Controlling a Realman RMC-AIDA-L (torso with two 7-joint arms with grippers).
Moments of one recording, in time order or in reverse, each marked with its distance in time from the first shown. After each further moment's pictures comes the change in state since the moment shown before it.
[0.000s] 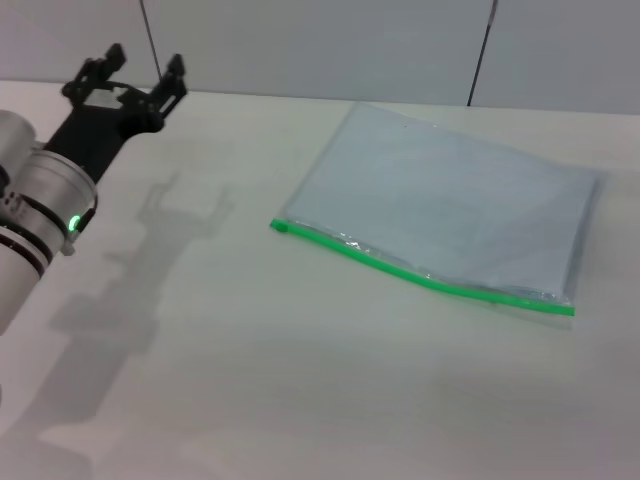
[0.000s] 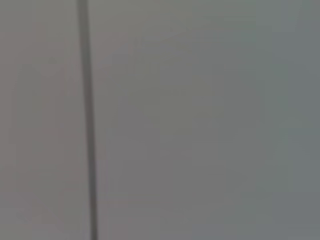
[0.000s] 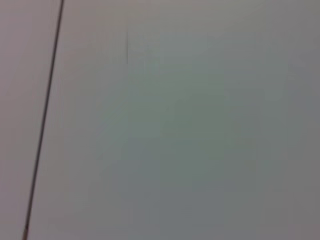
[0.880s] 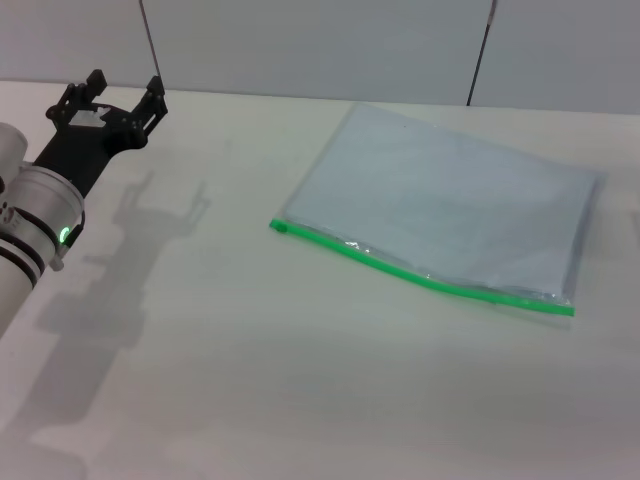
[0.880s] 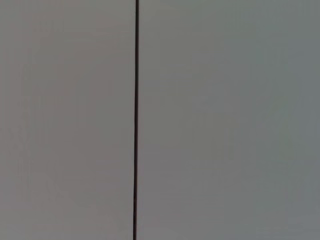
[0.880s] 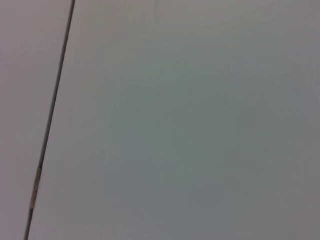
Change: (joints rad) left arm -0.028 0.001 0.000 0.086 -0.063 0.024 0.008; right arm 0.105 -0.005 -0.002 0.117 0.009 -0.140 -0.006
